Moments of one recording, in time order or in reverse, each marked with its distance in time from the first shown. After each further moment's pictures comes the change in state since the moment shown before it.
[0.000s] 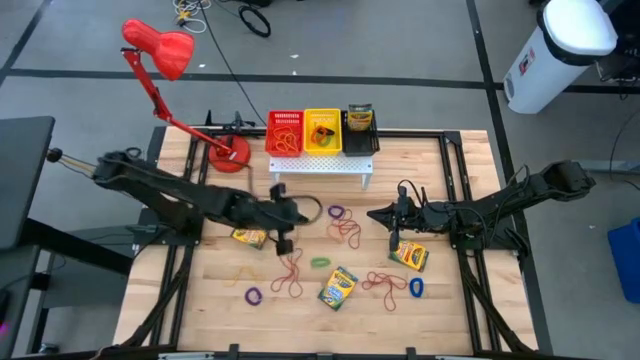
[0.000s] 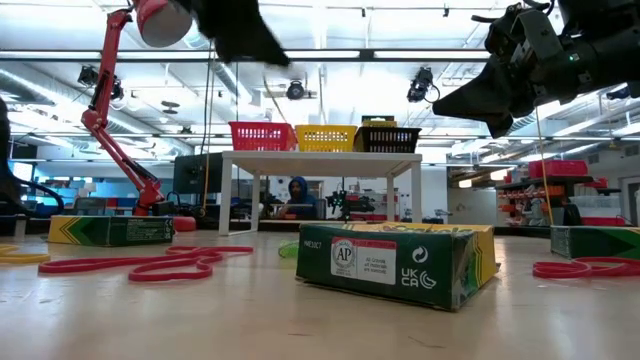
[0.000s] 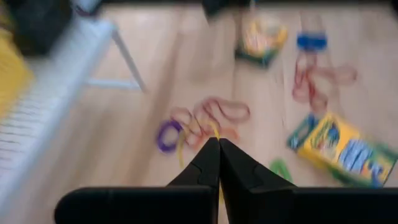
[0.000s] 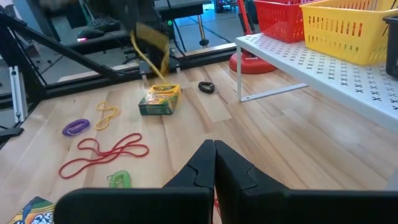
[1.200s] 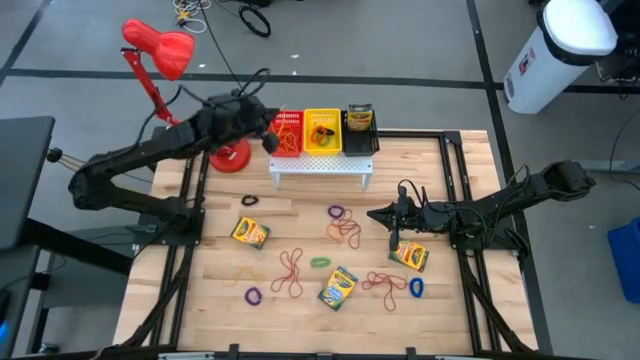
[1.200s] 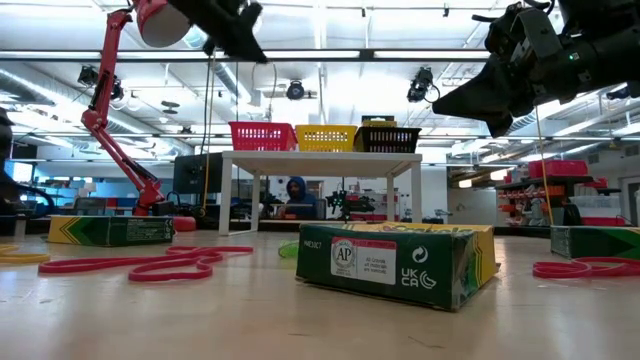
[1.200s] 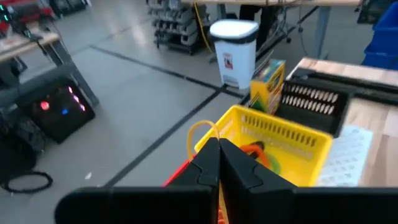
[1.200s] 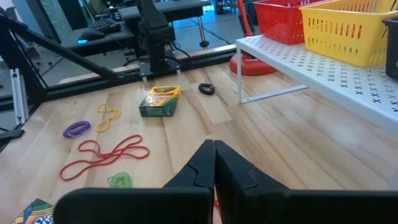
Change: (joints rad) left arm 0.706 -0.218 0.122 0.015 0.103 0.280; right arm 0.000 0.000 0.000 0.006 0.000 0.000
